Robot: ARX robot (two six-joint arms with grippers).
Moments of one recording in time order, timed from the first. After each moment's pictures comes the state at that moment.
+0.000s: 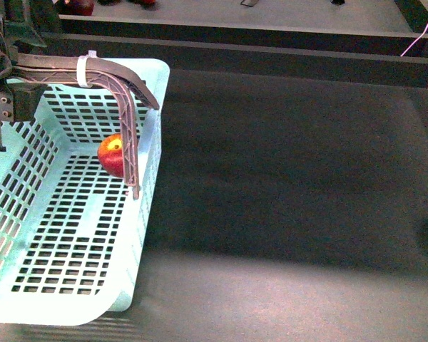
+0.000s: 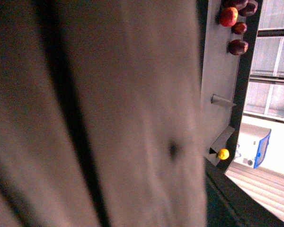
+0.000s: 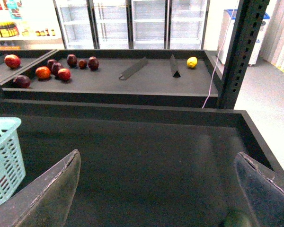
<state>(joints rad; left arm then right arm) -0.17 1.81 0.84 0.39 -0.13 -1.53 0.00 0.01 0.02 0.00 0.00 0.00</state>
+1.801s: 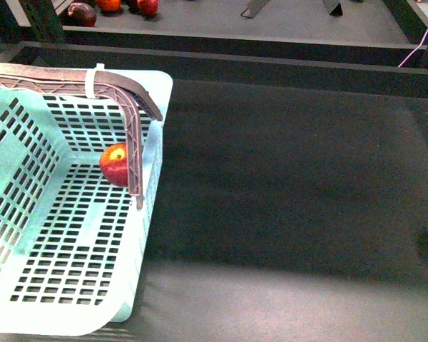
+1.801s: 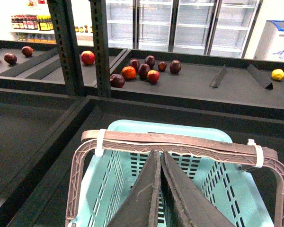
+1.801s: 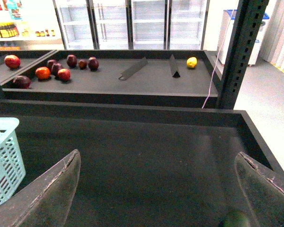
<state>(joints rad) 0.00 0.72 0.02 0.70 0.00 -0.01 0.00 0.00 0.02 0.00 0.00 0.00</state>
